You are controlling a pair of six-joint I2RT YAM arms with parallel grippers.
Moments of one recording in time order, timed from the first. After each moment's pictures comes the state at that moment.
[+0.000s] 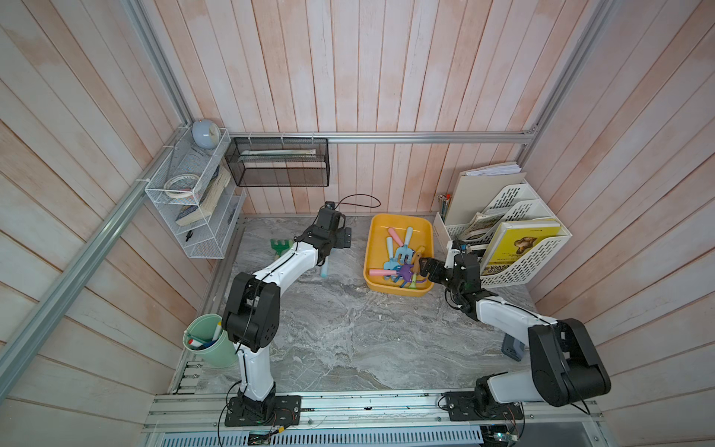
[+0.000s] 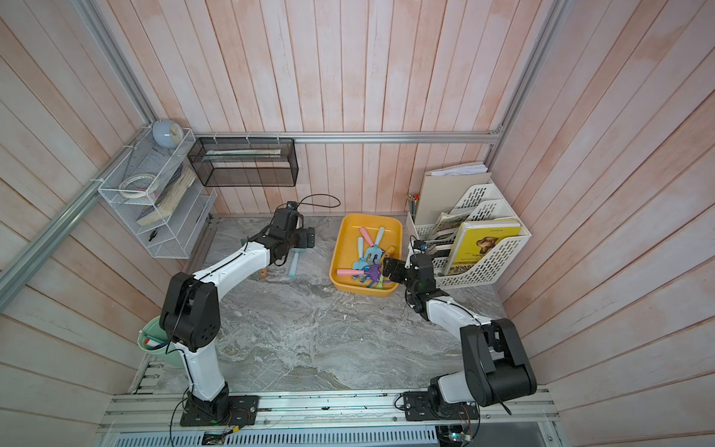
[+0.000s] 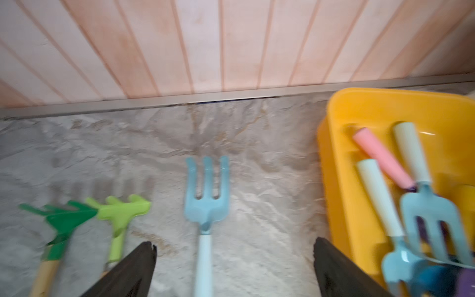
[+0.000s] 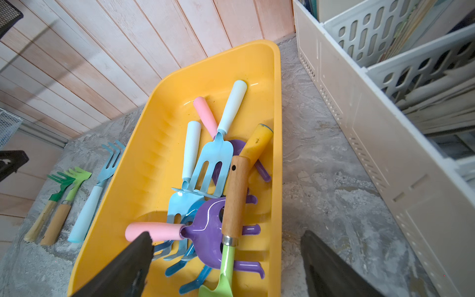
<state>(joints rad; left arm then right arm) -0.45 1.92 1.51 -0.24 -0.19 -0.21 0.24 1.41 0.63 0.31 -0.06 0.49</state>
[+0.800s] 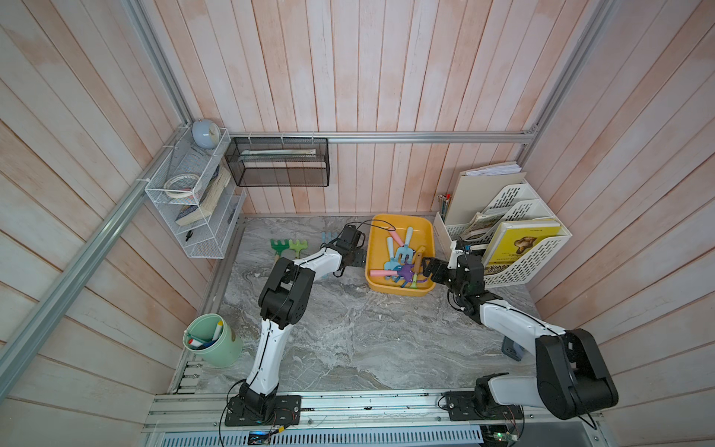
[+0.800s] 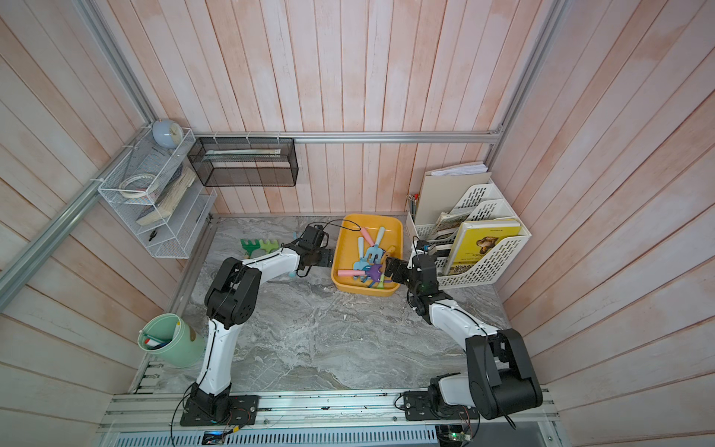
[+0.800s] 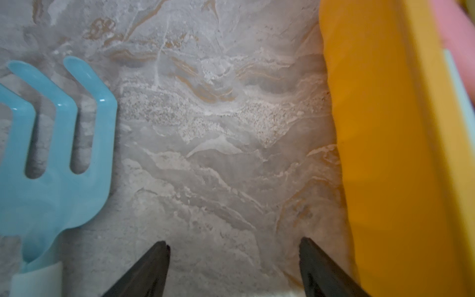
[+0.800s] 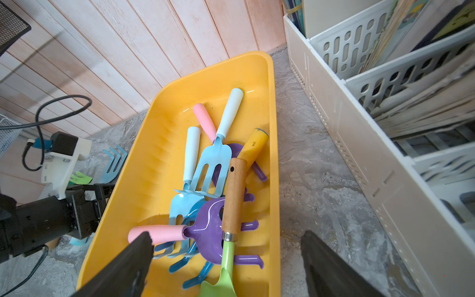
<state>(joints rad) -0.49 2.26 1.63 -0.29 -0.12 -0.26 0.24 1.35 0.62 0.28 -0.04 0.49</state>
